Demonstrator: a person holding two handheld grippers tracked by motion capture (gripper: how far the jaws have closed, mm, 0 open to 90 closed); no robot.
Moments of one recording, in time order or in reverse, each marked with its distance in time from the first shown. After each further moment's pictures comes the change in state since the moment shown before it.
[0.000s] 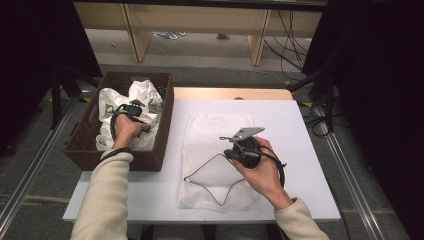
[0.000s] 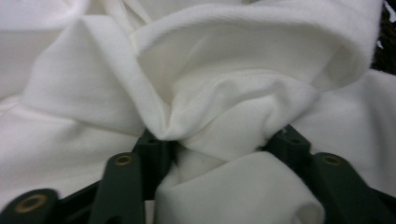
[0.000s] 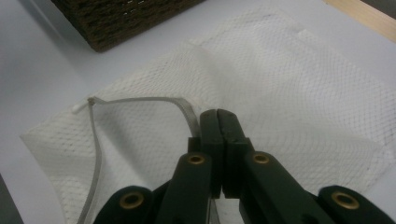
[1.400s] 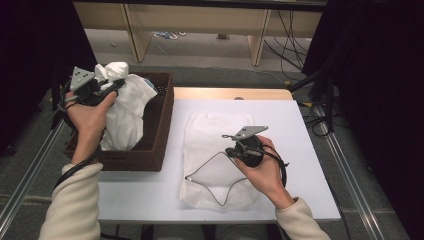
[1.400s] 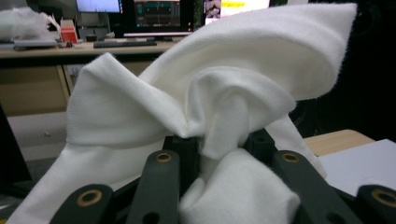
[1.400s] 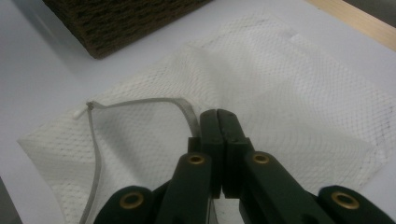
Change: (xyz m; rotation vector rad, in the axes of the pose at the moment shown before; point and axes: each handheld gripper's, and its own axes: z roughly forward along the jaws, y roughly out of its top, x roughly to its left) left arm 0.018 -0.007 -0.178 -0.931 -0.100 -0.030; right arm -0.006 0.001 -0.004 -0.034 0.003 -0.030
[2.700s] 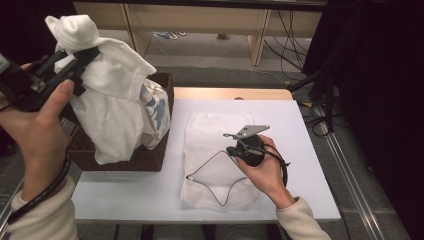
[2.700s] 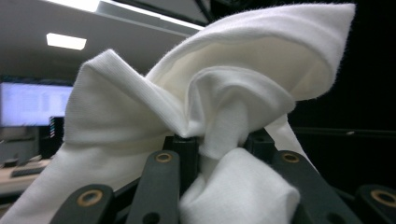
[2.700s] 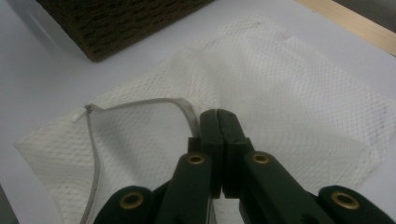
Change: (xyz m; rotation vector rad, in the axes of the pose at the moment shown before) left arm -0.076 0.112 -0.134 -0.465 -0.330 0.001; right arm 0.000 0.000 -0.003 -0.002 -0.020 0.037
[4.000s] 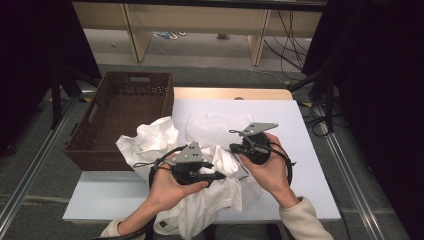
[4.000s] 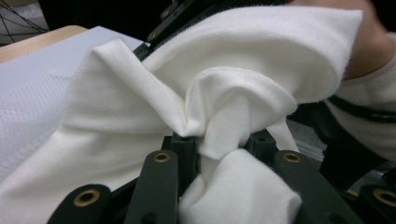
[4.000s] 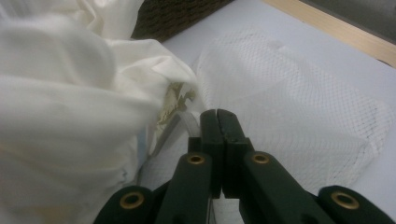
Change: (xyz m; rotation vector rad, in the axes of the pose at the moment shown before) left arm -0.144 -0.239 0.041 0.850 -0.517 -0.122; right arm -0.006 0.000 -0.013 -0.041 0.005 0.053
